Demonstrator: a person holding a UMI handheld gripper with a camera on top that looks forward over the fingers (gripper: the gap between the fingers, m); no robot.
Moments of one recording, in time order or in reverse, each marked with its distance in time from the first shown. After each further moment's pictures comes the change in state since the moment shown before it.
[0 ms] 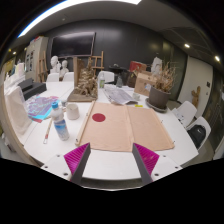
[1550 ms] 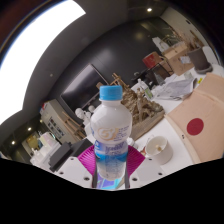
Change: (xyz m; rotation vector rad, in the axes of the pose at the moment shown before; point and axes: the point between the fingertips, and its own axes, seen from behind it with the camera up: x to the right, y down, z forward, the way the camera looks) arm -0.398 -0.202 0.217 0.278 -0.492 0.677
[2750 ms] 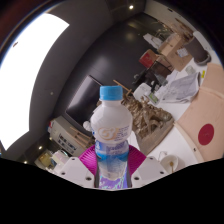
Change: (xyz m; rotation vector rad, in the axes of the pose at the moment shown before) arm -0.017 -0.089 0.040 0.058 -0.085 0.196
